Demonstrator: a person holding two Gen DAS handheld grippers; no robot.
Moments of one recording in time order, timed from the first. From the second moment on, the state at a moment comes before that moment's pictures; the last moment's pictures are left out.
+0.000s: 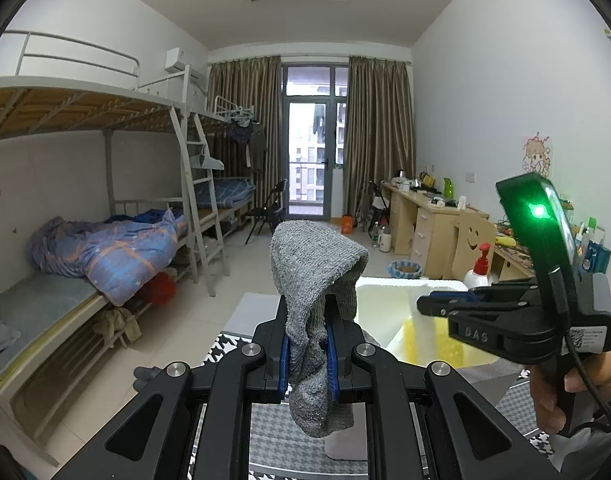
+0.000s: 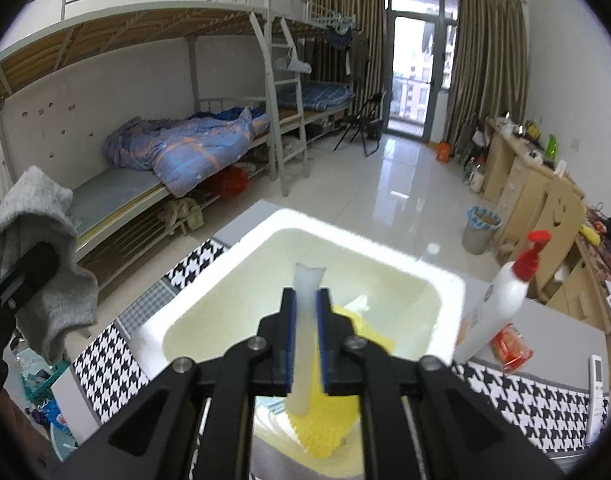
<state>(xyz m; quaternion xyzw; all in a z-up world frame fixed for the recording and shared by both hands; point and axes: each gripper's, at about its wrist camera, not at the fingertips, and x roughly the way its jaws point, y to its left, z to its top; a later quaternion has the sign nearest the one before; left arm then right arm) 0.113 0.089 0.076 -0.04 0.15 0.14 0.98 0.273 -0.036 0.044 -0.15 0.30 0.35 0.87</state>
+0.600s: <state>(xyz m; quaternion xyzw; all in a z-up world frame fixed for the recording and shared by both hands) 0.121 0.095 0.077 -0.04 0.16 0.13 0.98 0.259 -0.051 0.053 -0.14 0.27 0.35 0.89</state>
